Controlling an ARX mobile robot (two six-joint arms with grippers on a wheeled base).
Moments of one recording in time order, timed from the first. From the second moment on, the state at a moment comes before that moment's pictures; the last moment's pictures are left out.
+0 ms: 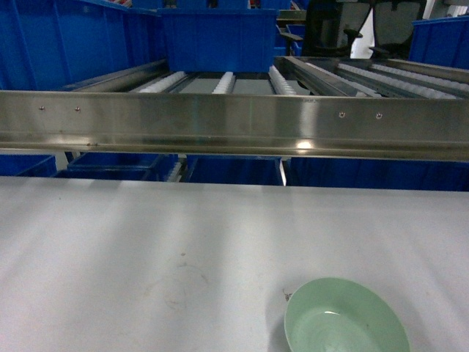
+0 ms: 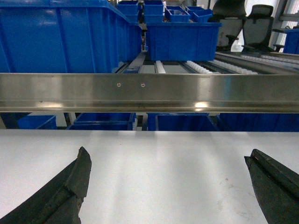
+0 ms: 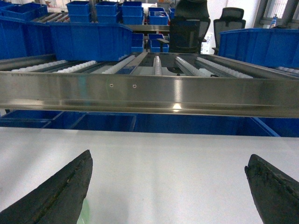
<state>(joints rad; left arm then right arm) 0.00 0.01 0.02 0.00 0.00 0.00 0.00 0.00 0.01 0.00 0.00 0.00</state>
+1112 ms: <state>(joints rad) 0.00 0.01 0.02 0.00 0.00 0.00 0.00 0.00 0.01 0.00 0.00 0.00</state>
